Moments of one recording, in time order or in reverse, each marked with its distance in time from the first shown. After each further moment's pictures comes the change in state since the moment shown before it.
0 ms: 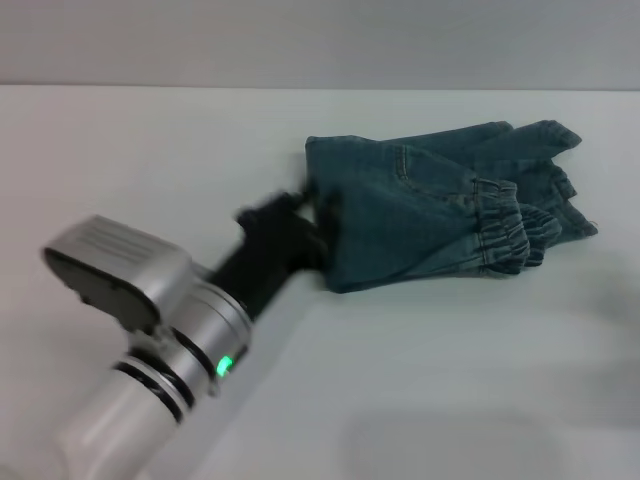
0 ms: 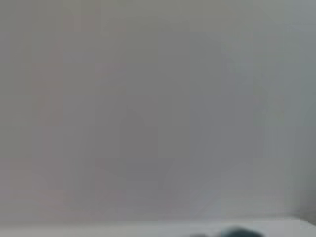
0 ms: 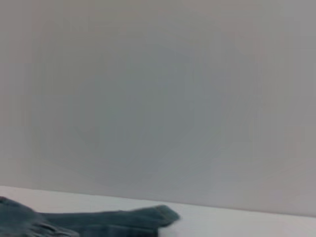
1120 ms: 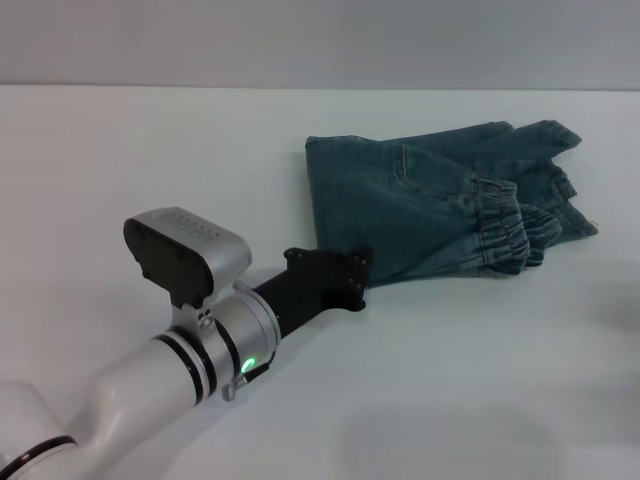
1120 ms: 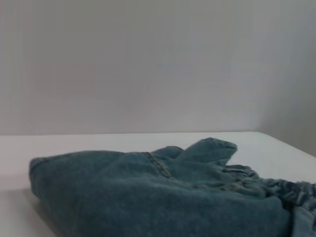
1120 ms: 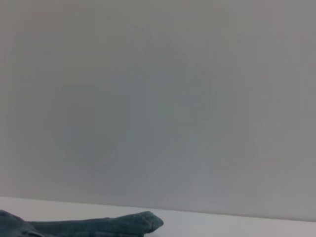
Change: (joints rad) left arm -0.259 -0.010 0.186 0.261 -0.003 -0.088 -0.334; right arm -0.080 0.004 -0.005 0.080 0.000 0.002 0.010
